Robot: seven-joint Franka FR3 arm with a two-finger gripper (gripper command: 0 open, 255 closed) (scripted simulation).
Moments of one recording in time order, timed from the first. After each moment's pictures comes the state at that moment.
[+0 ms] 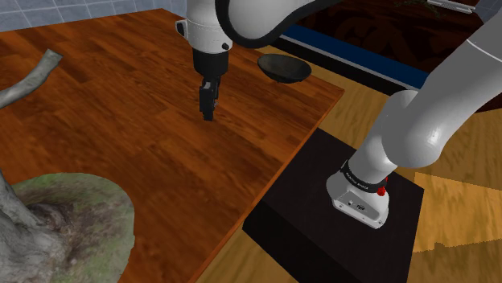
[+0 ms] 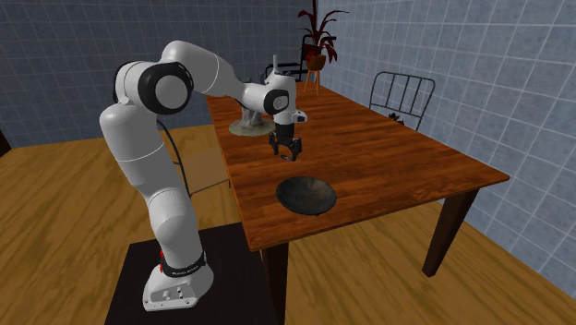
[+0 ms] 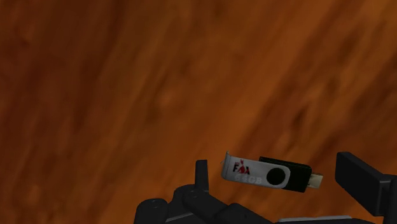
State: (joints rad) arm 0.24 -0.14 0.34 -2.21 0.05 2.07 -0.12
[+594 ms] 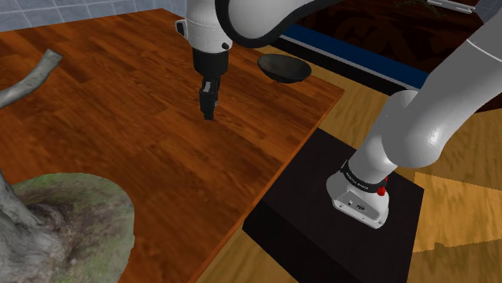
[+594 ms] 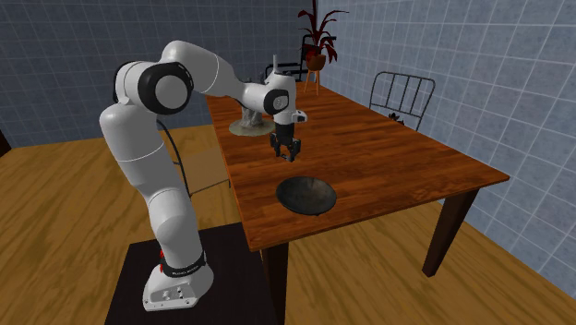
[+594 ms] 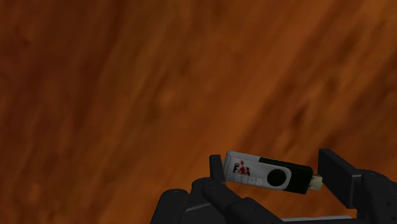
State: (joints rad) arm 0.24 -0.14 0.34 -2.20 0.05 2.07 -0.12
